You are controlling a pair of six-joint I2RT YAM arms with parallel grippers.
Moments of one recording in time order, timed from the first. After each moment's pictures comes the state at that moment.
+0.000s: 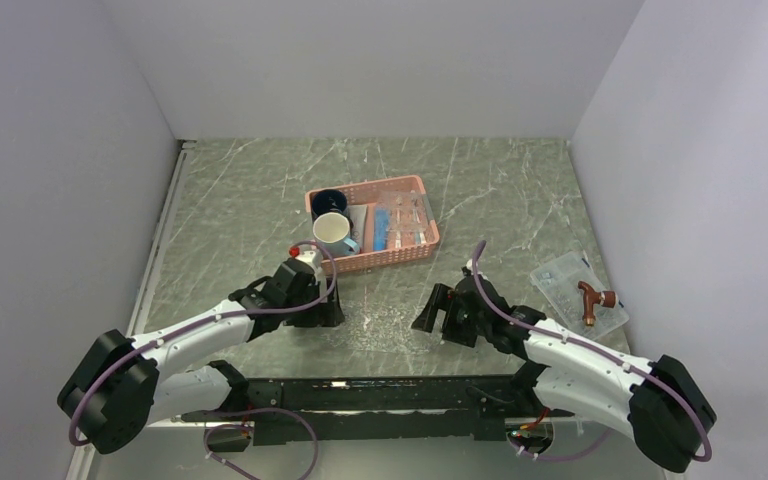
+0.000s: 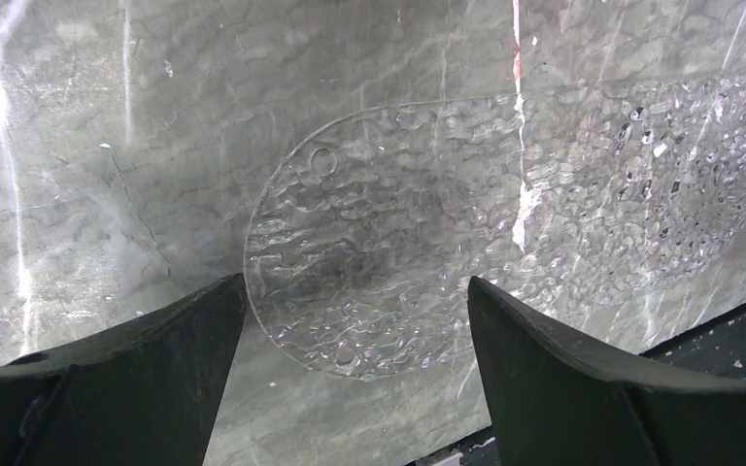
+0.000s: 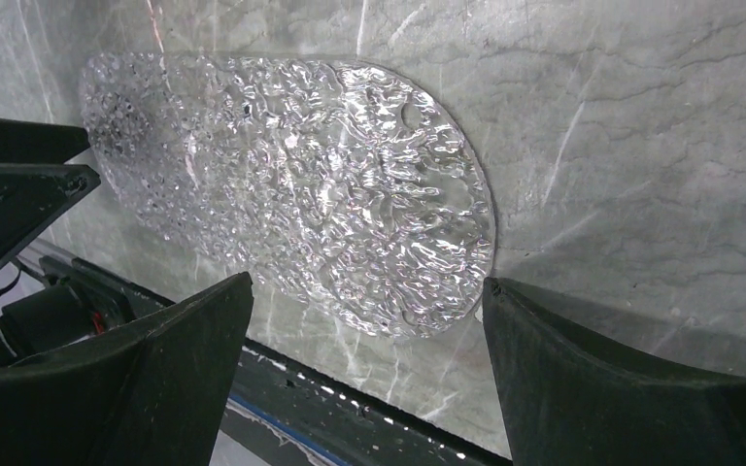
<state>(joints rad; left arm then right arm) -0.68 1.12 0.46 -0.25 0.04 -0.64 0.74 0.92 0.33 -0.26 -0.06 1.01</state>
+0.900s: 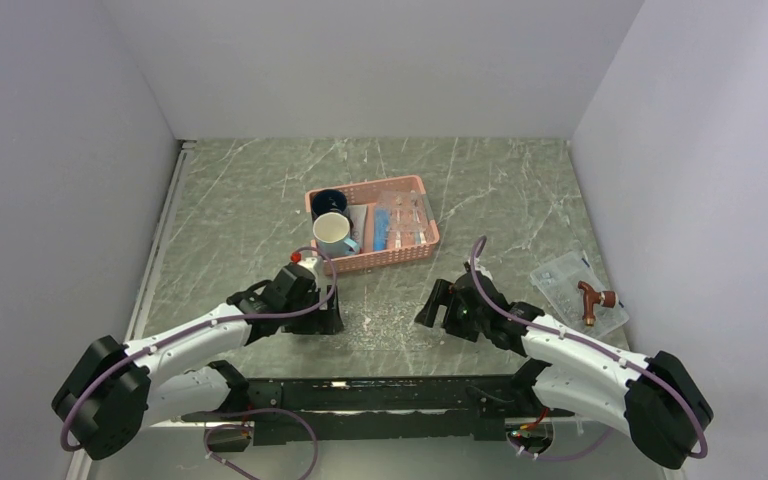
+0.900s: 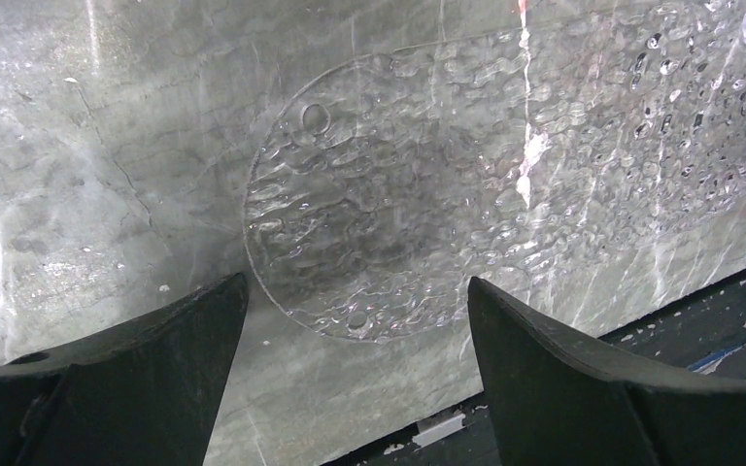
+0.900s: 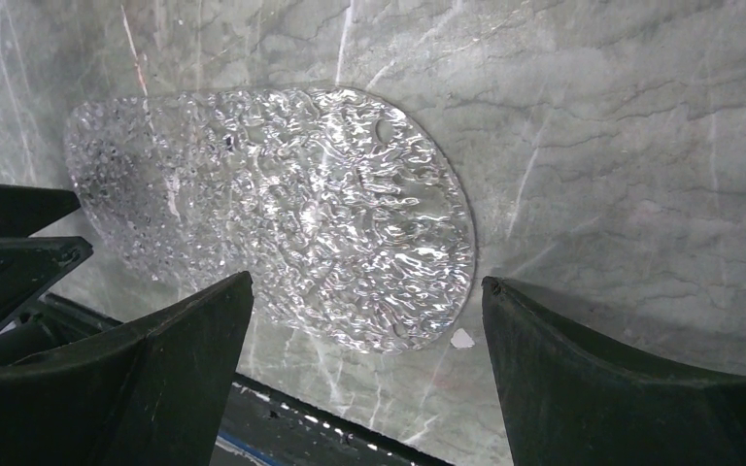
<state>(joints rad) -0.71 1.08 0.46 -0.33 0.05 -0.65 0.72 0.96 0.36 -0.26 0.00 0.97</state>
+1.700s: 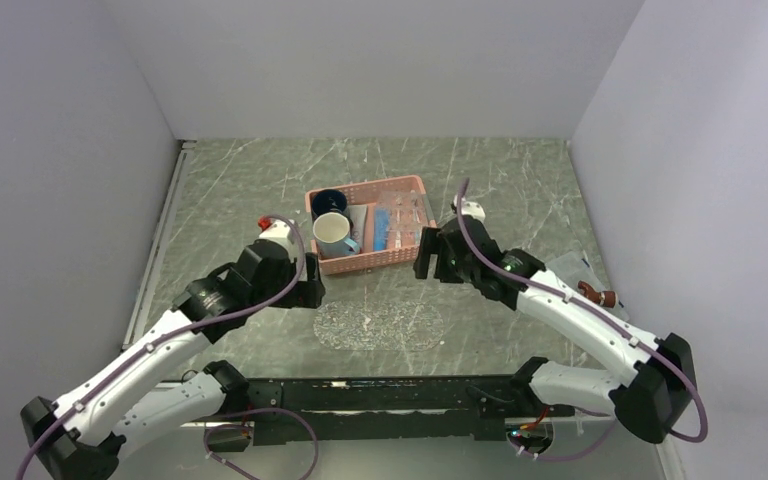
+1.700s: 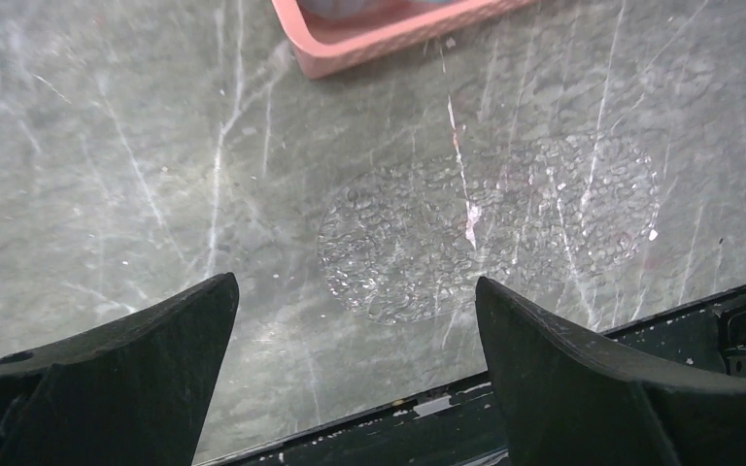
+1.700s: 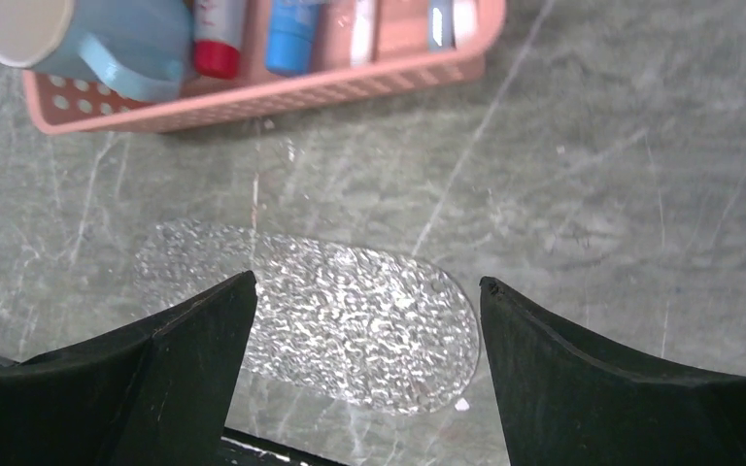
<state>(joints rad) -0.71 0.84 0.79 -0.71 -0.17 -0.56 0.71 1.10 0.86 -0.54 0.23 0.69</state>
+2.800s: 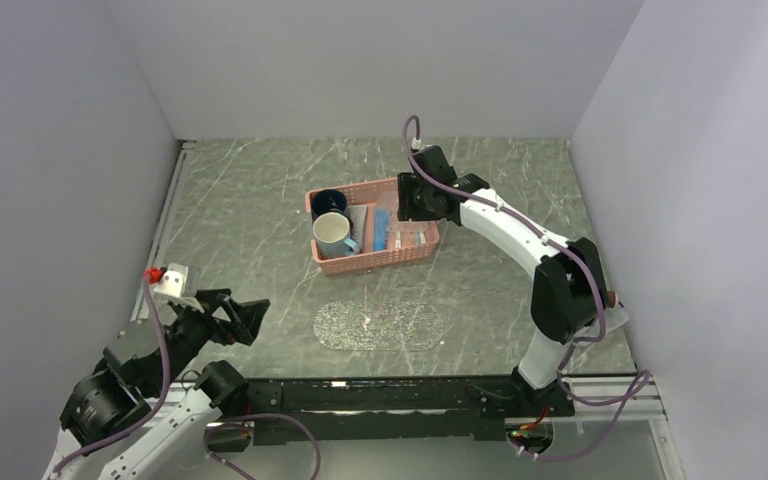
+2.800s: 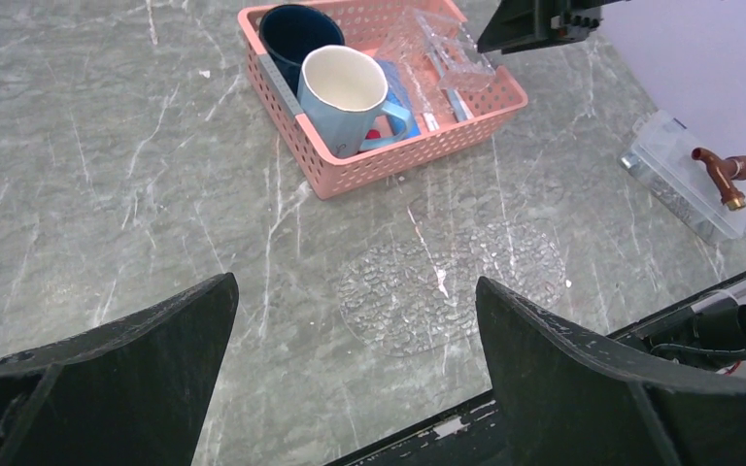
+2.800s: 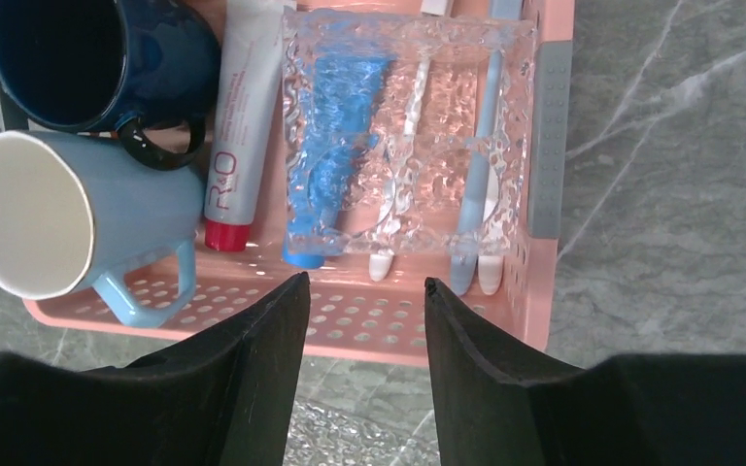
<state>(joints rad) -0.71 0.16 0.83 -0.89 -0.26 -0.40 0.56 1.72 1.43 -0.55 0.09 0.43</state>
